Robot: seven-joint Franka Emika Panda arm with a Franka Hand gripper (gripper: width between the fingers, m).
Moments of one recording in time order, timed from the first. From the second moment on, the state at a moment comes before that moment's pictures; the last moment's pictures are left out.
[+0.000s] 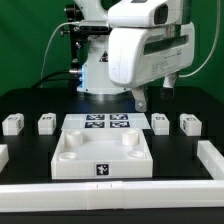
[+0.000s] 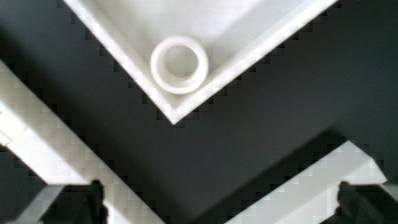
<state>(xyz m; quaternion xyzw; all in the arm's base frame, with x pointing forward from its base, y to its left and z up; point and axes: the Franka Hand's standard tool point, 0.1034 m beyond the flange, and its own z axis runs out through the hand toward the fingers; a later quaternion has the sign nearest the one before) 0.567 0.055 0.116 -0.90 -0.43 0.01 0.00</state>
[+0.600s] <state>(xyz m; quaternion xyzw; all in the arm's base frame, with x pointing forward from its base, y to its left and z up) 0.538 0.043 0.108 -0.88 -0.48 0.02 0.00</state>
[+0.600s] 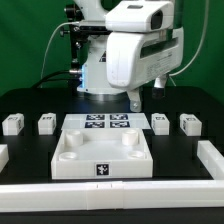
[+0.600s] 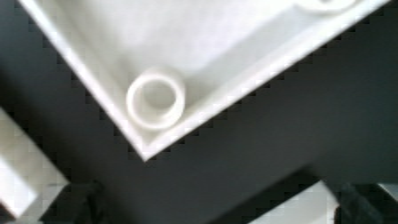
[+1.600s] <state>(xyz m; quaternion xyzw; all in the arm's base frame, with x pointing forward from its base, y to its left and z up) 0.512 0.016 0.091 -0.82 -0.57 0.04 0.02</state>
